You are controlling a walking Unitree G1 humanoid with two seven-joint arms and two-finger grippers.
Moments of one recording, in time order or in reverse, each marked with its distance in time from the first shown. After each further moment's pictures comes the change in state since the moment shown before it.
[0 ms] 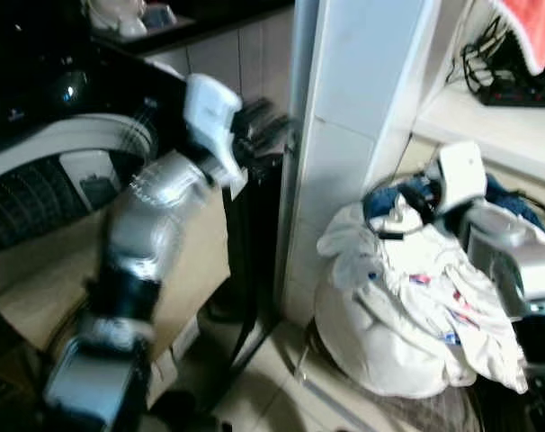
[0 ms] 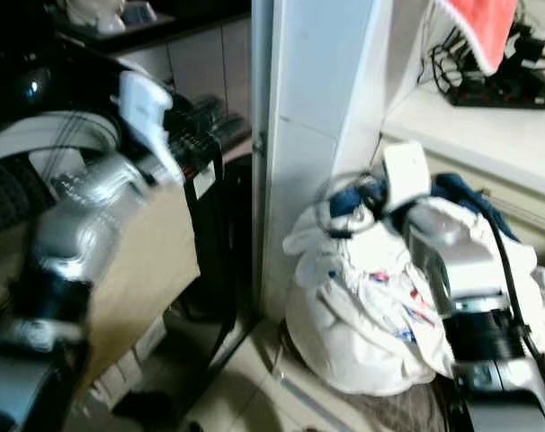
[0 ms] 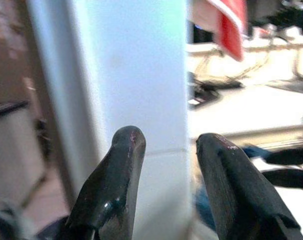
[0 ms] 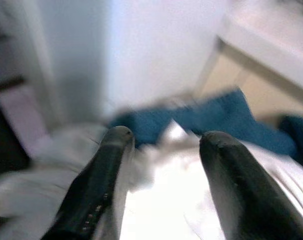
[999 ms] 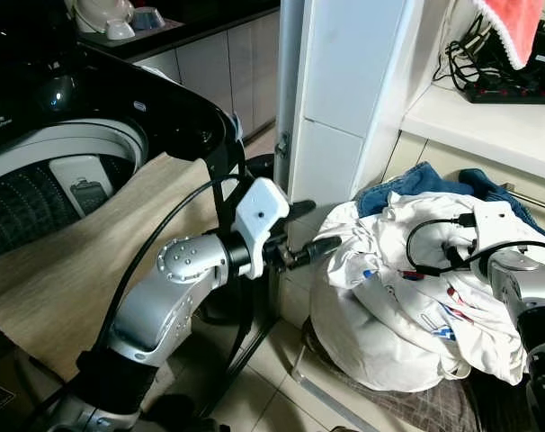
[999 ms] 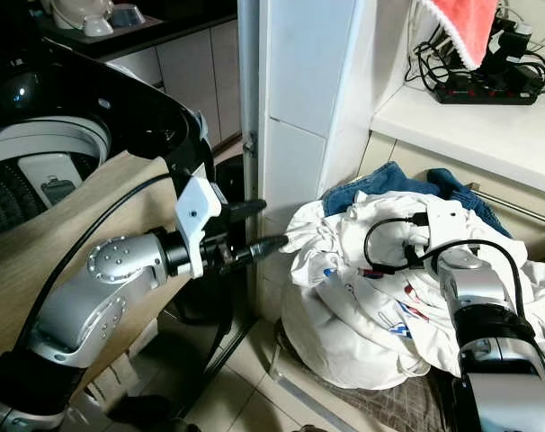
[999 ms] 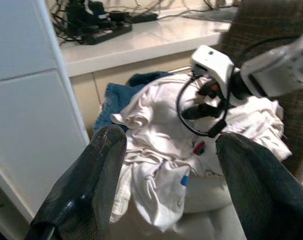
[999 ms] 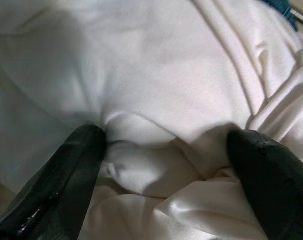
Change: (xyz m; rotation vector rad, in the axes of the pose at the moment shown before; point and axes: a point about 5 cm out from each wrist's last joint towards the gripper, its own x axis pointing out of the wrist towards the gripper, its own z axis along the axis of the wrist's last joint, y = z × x) left arm -0.038 -0.072 -0.037 -0.021 0.238 -0.304; right arm 0.014 -0.052 -0.083 0.027 0.337 -0.232
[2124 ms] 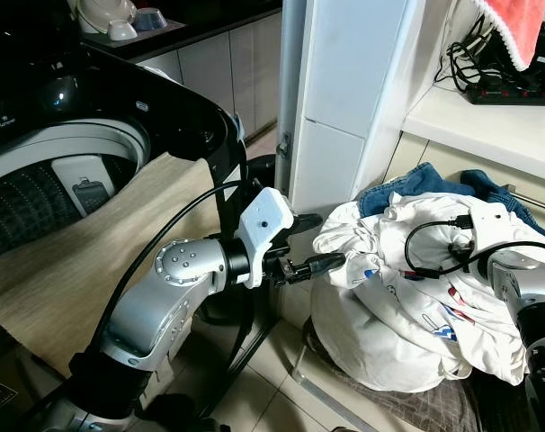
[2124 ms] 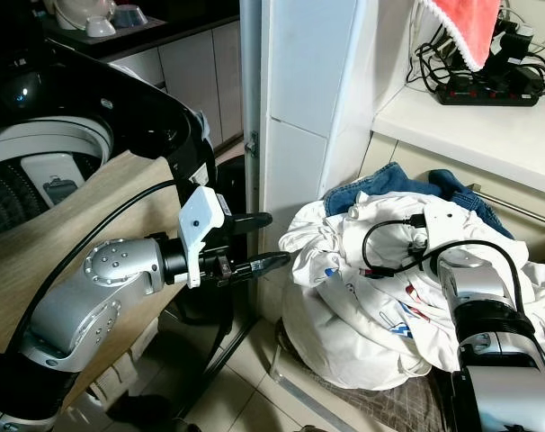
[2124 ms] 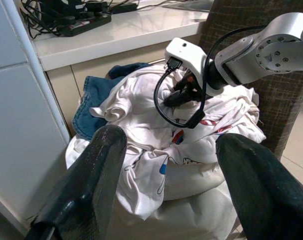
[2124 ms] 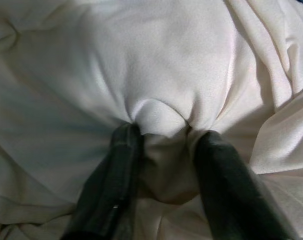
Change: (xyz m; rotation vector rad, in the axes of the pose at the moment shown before) left arm -0.003 -0.007 0.000 0.000 0.035 -0.080; right arm 0.001 0.001 0.000 -0.010 0.007 0.059
